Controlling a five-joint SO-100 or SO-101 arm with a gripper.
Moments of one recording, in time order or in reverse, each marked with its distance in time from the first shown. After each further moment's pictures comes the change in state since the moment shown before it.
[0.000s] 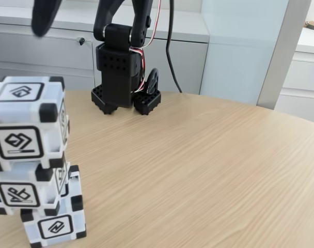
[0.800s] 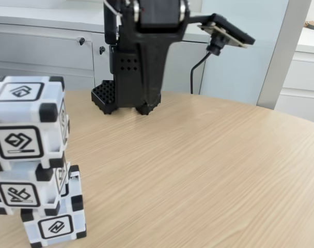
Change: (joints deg) arm -24.8 0.6 22.7 -0.8 13.0
